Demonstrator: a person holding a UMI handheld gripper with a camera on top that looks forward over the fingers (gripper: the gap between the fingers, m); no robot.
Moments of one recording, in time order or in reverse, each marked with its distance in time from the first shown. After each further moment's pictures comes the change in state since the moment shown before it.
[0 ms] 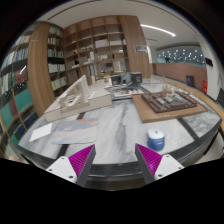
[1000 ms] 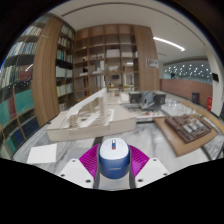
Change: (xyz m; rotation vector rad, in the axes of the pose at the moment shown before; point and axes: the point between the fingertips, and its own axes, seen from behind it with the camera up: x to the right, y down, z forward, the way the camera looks) arm -0.140 -0.105 0.132 0.140 -0.014 -0.104
